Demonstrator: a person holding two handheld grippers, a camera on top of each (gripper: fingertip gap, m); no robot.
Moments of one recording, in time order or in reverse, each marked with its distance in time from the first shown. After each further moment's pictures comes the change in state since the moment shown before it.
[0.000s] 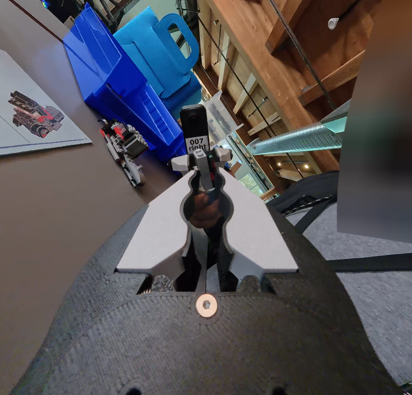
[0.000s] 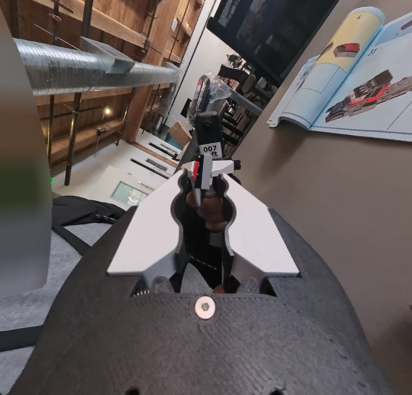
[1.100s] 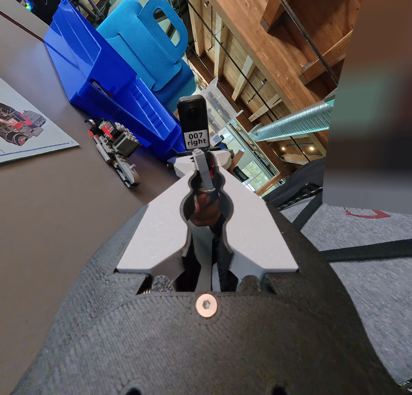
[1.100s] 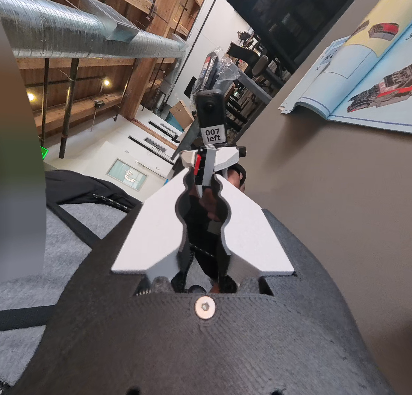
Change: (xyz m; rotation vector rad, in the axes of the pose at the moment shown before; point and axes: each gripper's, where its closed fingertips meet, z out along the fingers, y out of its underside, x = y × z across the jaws) left arm 0.008 0.011 0.009 -0.049 0.022 0.086; right arm -0.010 0.019 0.000 -0.086 -0.029 -0.082
